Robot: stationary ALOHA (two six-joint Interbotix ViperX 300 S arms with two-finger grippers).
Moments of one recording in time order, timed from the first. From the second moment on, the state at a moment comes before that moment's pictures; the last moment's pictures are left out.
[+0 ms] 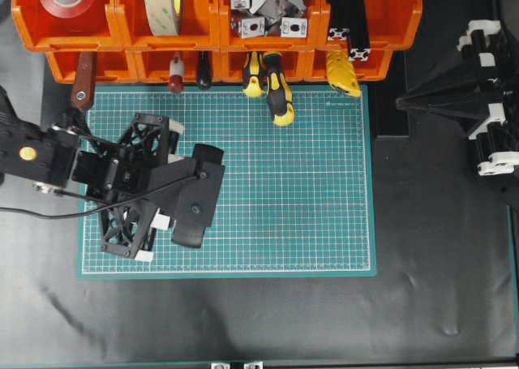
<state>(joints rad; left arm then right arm) -0.23 -0.08 0.35 0.09 0.83 -0.04 0.03 -0.98 1.17 0.00 -0.14 0.11</state>
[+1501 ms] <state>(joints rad) -0.21 -0.01 0.41 0.09 0.65 -0.04 0.03 -0.98 1.17 0.00 -0.14 0.10</state>
